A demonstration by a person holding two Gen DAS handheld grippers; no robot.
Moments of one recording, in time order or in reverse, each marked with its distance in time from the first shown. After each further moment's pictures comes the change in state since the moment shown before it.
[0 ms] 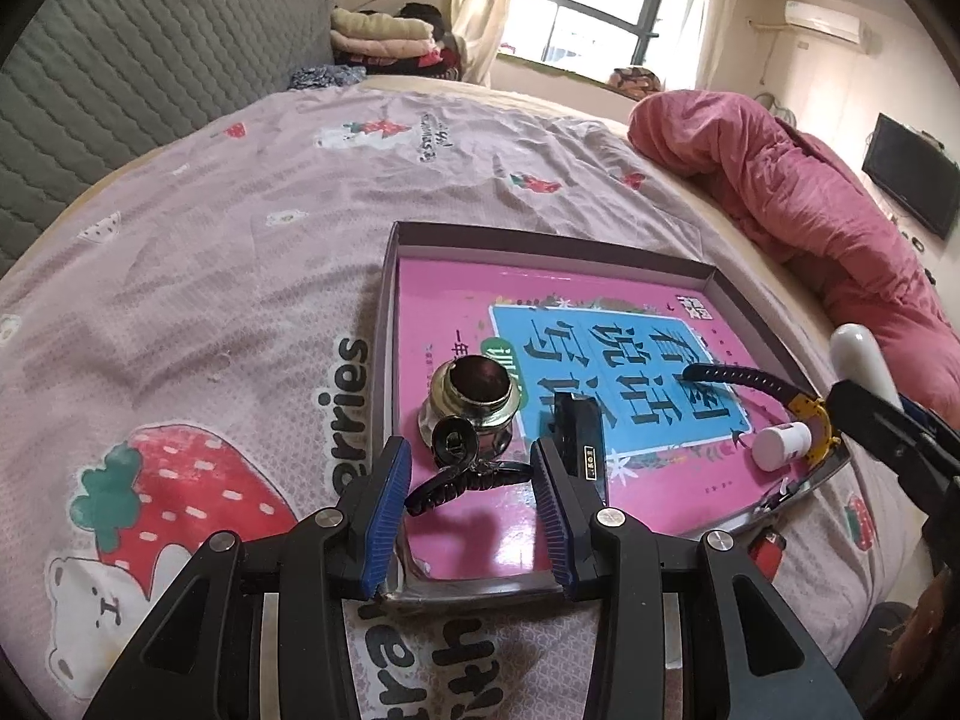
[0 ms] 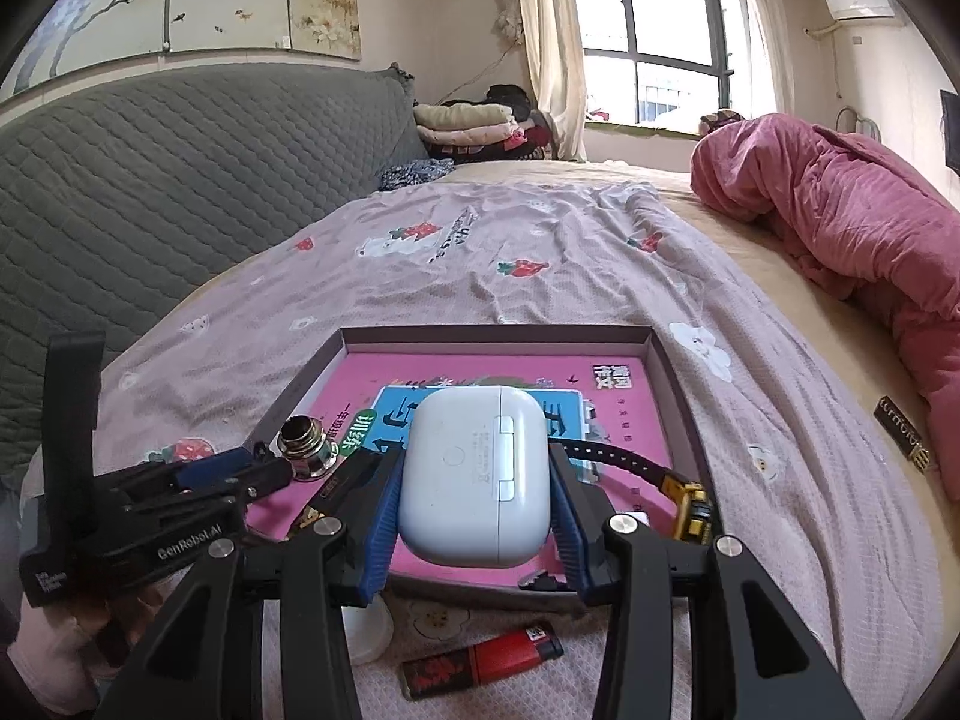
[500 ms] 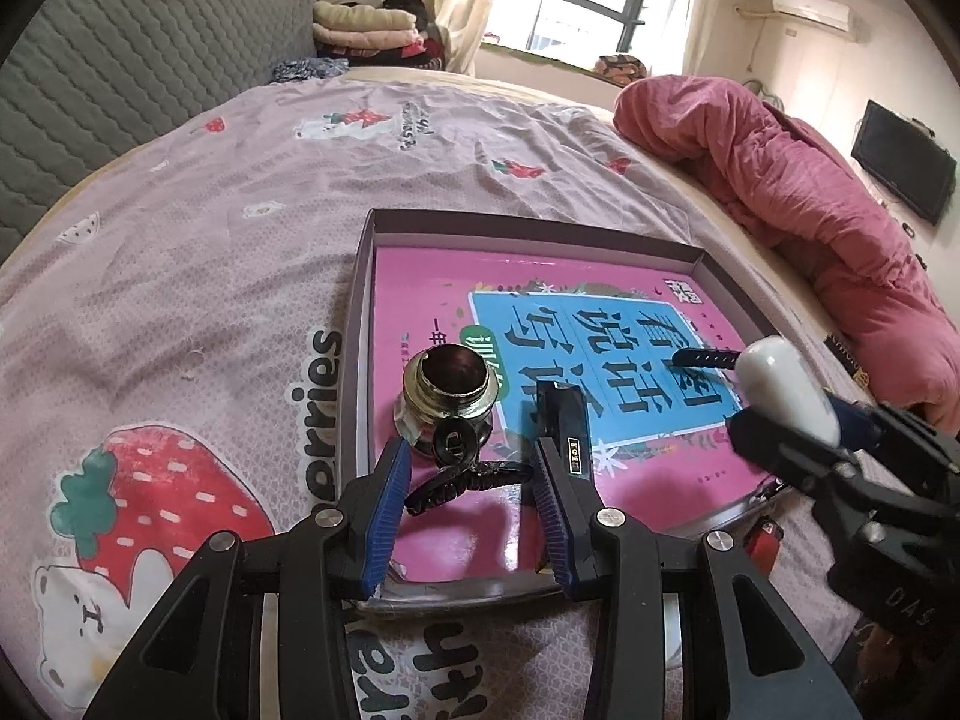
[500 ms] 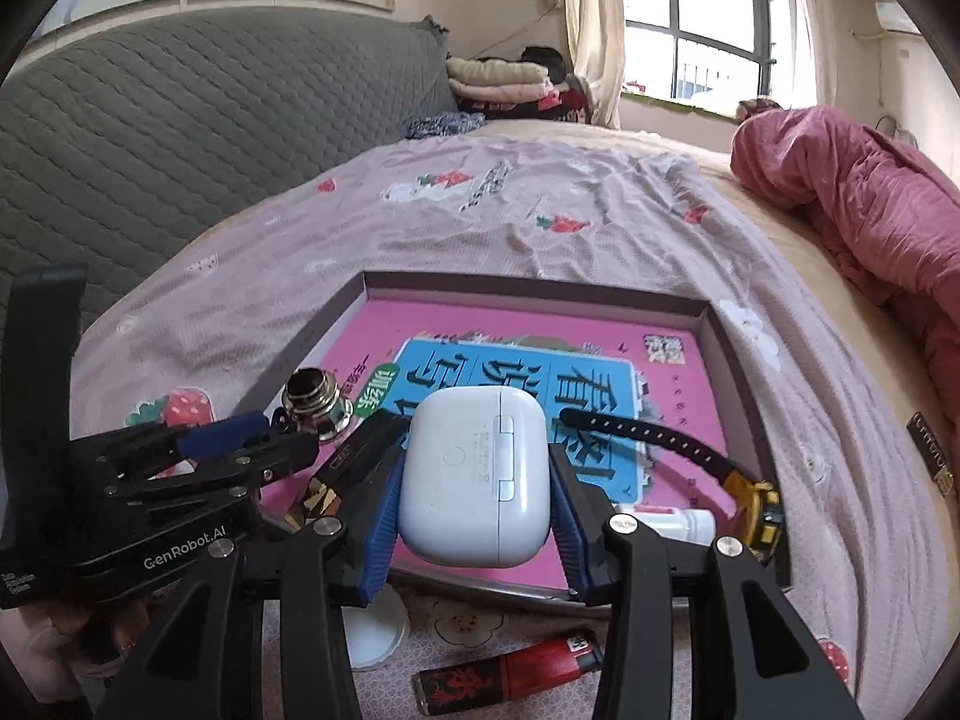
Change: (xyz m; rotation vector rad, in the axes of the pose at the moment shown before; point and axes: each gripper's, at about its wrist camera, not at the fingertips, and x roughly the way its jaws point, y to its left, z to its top) left arm 0.010 -0.005 -0.003 0.019 0.030 -0.025; right arm 0.039 0.021 -0.006 -0.079 0.111 0.016
